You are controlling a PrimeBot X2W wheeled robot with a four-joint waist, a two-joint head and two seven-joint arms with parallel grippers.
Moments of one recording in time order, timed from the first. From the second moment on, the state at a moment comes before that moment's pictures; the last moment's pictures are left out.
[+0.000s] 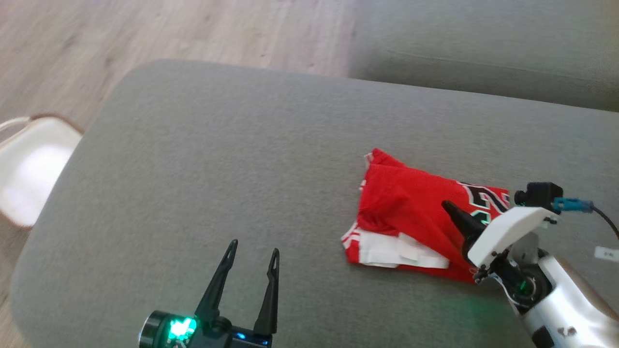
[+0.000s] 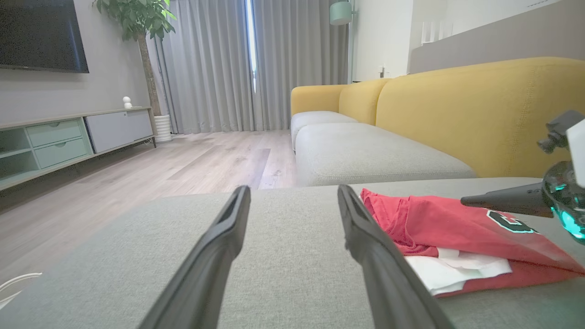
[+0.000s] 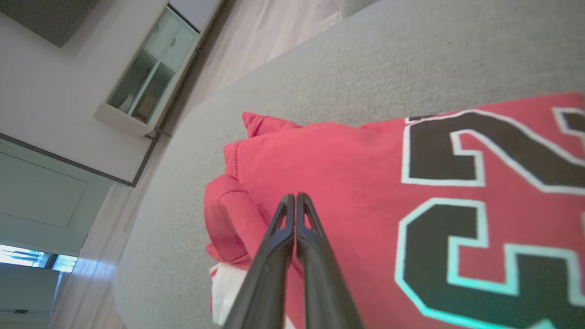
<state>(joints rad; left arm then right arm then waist) 0.13 0.08 -0.43 -0.01 -0.04 0.14 -0.26 -0.32 -0.30 0.42 0.53 1.07 0.12 0.26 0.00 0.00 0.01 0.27</state>
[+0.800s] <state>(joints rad) 0.15 0.07 -0.38 0.01 -0.03 0.13 -0.26 -0.19 -0.42 0.52 0.31 1.00 0.12 -0.13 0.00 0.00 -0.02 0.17</state>
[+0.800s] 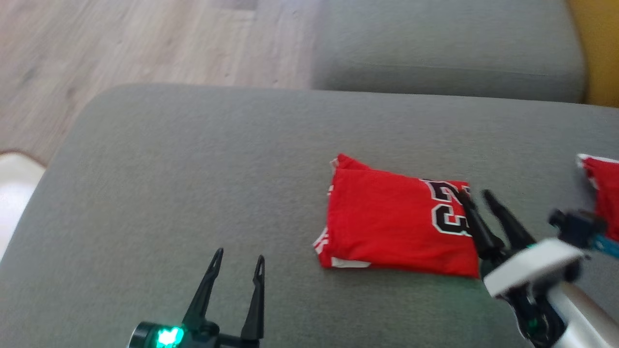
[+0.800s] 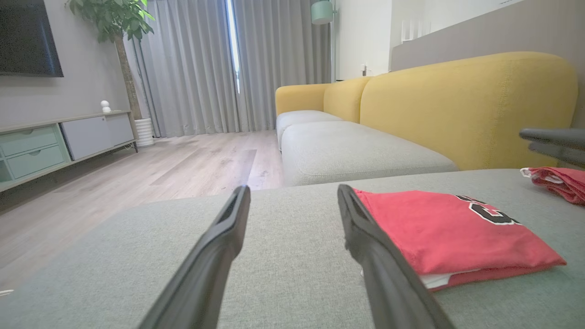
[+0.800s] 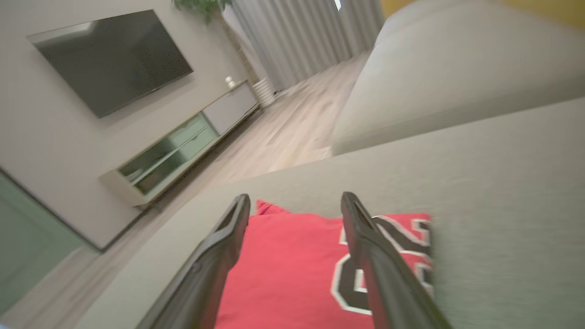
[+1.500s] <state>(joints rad) 0.31 0.07 -0.22 0.04 -0.09 0.17 -0.26 0.26 -0.10 0.07 0.16 0.14 0.12 -0.25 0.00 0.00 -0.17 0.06</state>
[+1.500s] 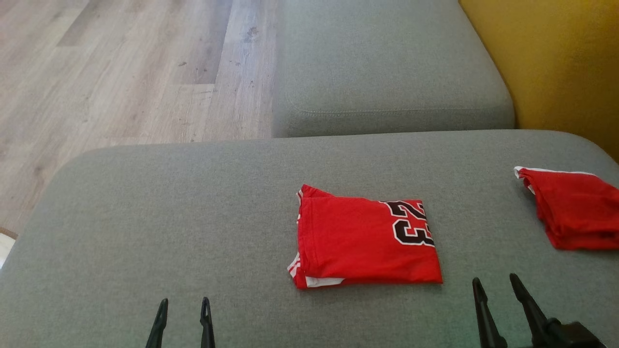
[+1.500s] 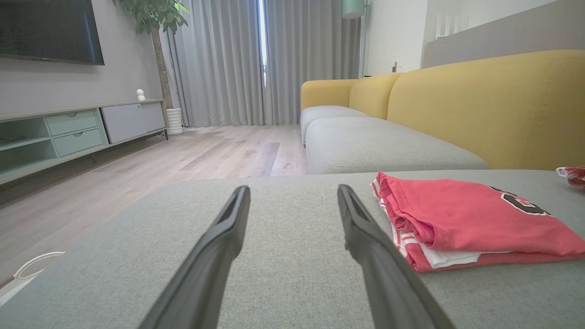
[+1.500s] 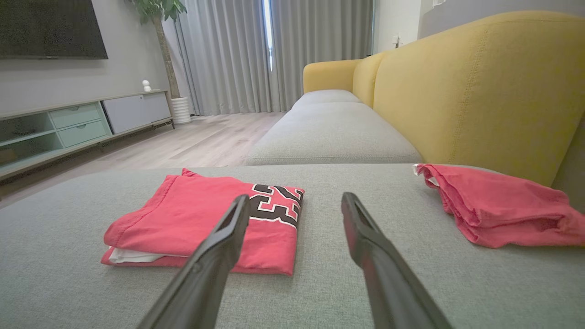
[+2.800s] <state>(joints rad) 0.33 0.06 -0.19 0.04 -0.06 0.14 -0.26 0.29 -0.06 0.07 0.10 0.08 0.12 -0.25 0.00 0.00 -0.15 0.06</state>
